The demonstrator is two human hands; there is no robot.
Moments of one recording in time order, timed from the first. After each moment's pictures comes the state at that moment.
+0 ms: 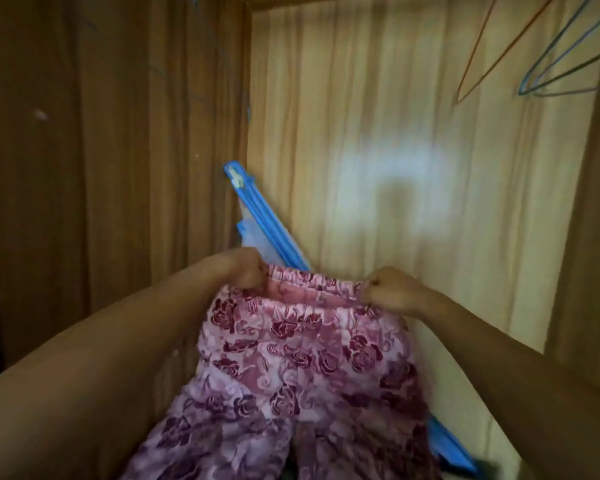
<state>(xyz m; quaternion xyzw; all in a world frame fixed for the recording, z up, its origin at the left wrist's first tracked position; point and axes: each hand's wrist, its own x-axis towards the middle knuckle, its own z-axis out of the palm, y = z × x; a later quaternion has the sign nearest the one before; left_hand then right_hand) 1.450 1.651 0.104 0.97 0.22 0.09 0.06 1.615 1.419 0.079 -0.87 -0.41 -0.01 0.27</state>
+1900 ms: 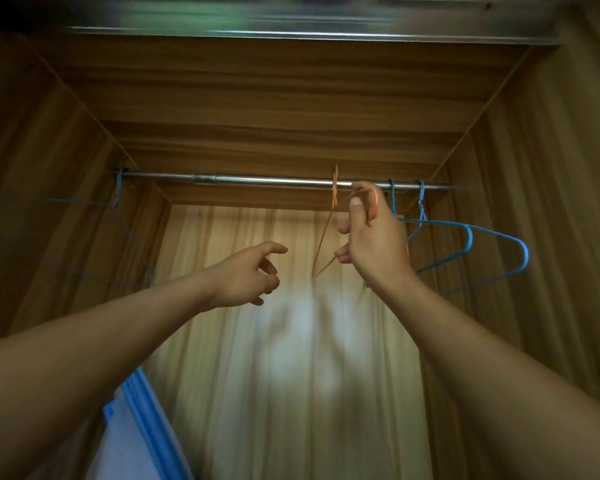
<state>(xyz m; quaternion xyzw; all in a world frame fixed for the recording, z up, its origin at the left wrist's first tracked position) 1.464 1.490 0.336 0.88 -0.09 0.38 0.27 1.517 1.278 0.354 -0.52 -0.43 -0.49 0.55</state>
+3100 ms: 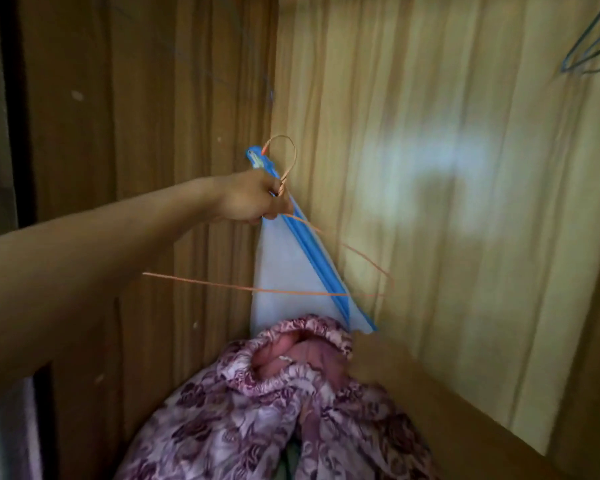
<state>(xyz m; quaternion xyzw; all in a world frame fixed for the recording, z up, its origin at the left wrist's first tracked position) 1.396 1.607 0.169 0.93 0.13 0.26 0.22 1.603 1.443 -0.057 -0.89 -0.44 -0.04 0.04</state>
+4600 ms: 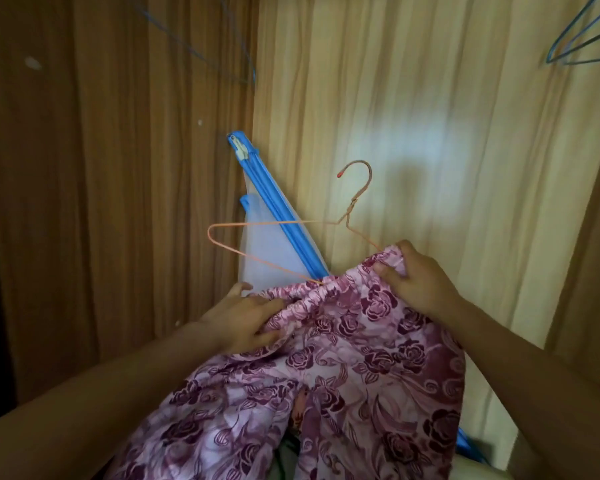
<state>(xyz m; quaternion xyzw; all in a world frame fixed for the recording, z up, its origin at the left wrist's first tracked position) 1.440 1.665 -0.043 0.96 0.02 0.20 -0.17 1.670 1.400 0.030 -0.80 -0.46 -0.23 0.30</state>
